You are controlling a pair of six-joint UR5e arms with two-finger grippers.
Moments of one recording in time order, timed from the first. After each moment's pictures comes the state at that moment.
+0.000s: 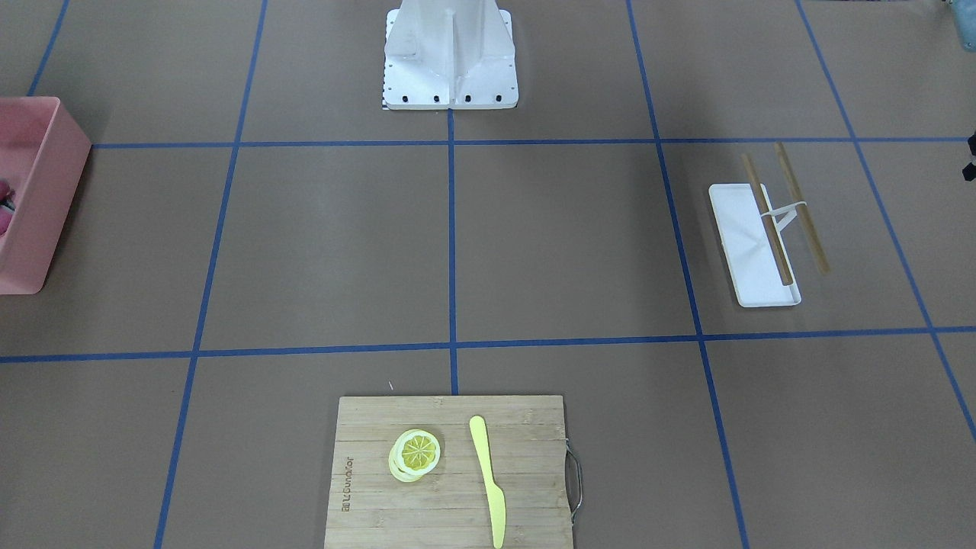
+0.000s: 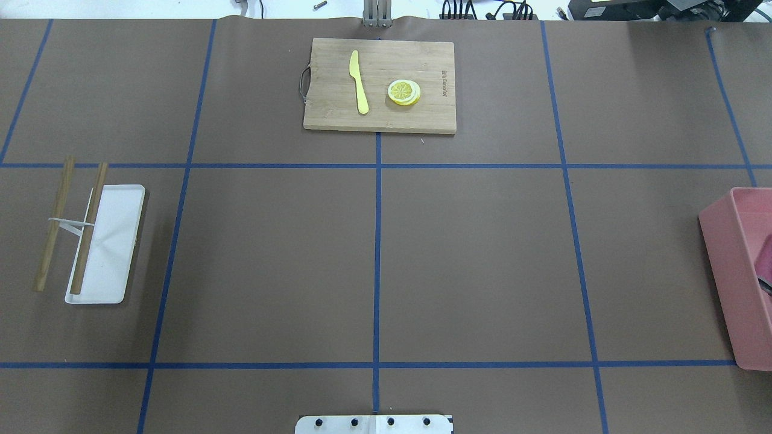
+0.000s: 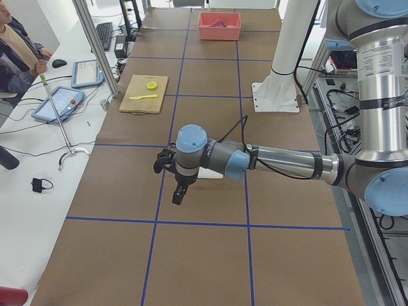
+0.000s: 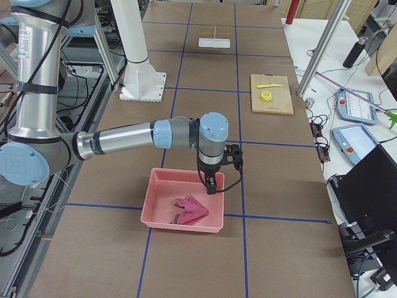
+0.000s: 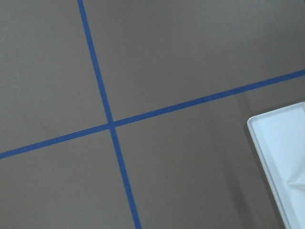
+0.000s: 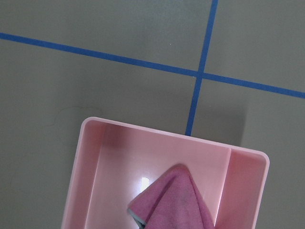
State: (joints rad) left arm -1.48 -1.40 -1.84 -1.77 -2.30 0.03; right arm 1.53 -1.66 1.89 -1.76 2.32 -0.13
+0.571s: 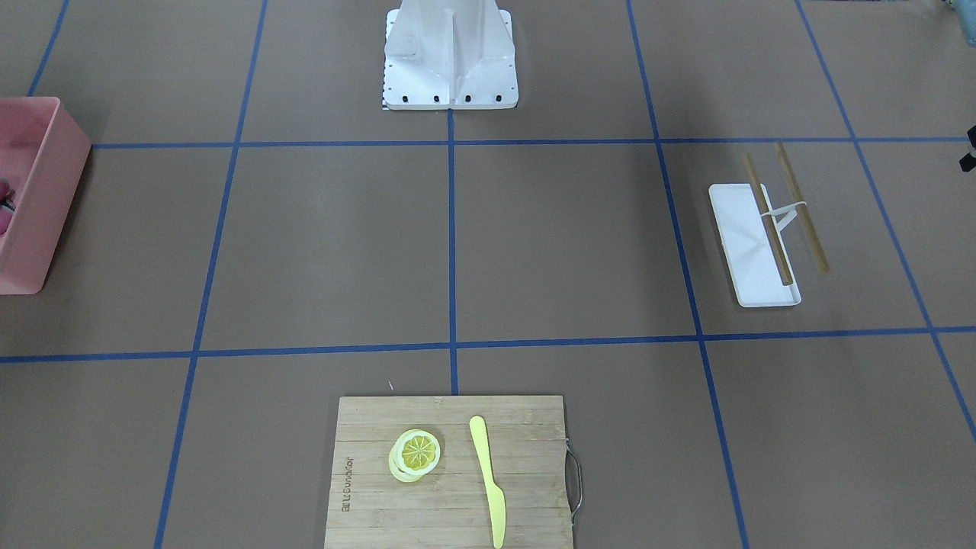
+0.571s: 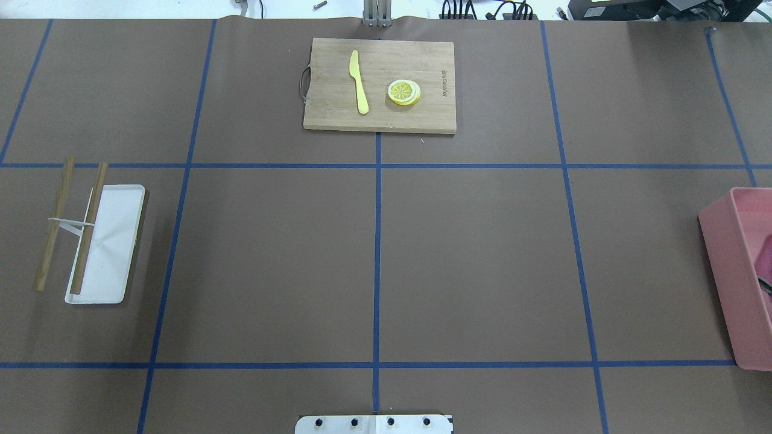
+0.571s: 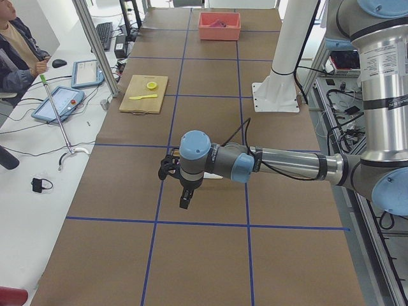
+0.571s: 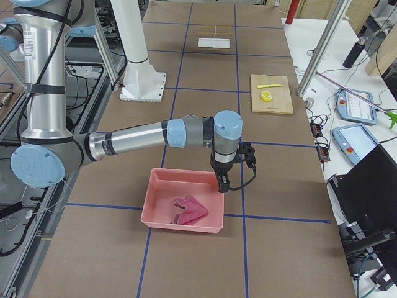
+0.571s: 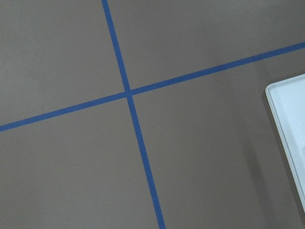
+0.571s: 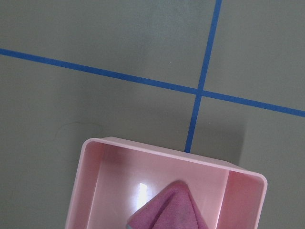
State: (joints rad) left arm -1.48 -1.38 -1.84 -1.75 -2.35 -0.03; right arm 1.53 -1.61 1.85 -1.76 2.32 -0.13
